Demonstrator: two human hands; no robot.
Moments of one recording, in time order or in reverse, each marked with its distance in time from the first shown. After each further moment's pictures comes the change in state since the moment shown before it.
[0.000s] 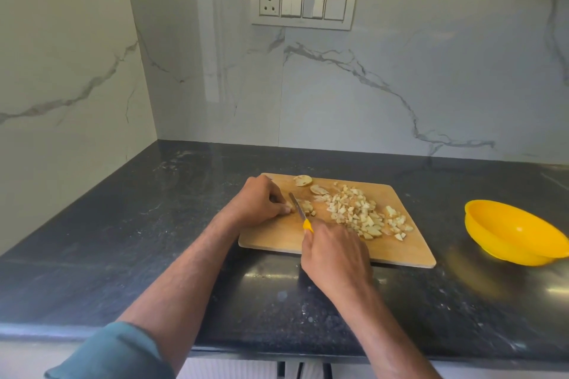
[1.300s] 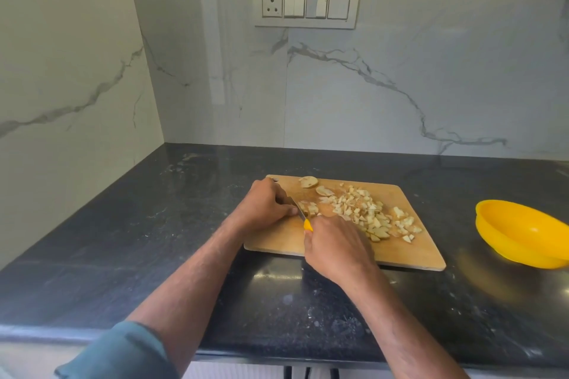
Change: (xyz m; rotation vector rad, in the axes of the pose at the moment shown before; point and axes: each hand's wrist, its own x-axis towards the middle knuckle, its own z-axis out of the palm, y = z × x) left_hand 0.000 0.001 0.004 -0.061 -0.004 -0.046; right_hand 0.022 -0.004 -0.013 -0.047 -0.265 -0.013
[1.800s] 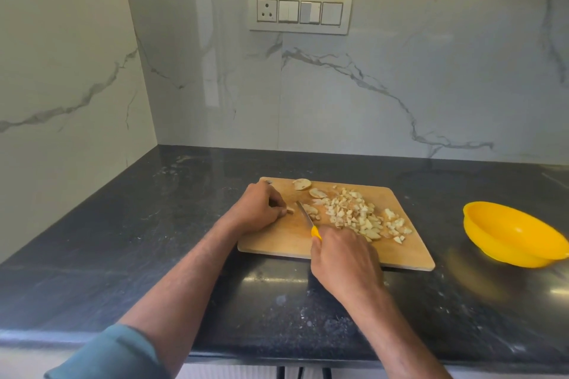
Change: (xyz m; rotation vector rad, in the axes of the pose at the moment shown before) left_hand -0.002 0.002 -0.002 0.035 -0.025 0.011; right_hand -0.026 0.013 0.004 0.030 0.195 0.038
